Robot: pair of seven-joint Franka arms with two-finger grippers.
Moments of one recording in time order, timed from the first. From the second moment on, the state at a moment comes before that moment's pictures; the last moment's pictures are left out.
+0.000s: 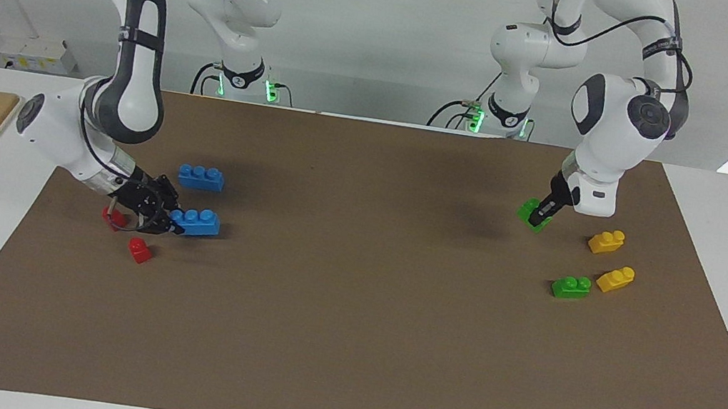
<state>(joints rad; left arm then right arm) 0.03 -0.07 -0.16 -2.17 -0.07 2.02 -0.84 -0.05 0.28 0.00 -1.90 0.58 2.09 1.20</state>
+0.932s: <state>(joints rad) -0.13 -0.07 -0.17 -2.05 -0.10 1.97 -1.46 0.50 0.26 0.00 -1.99 0.58 2.41 1.81</state>
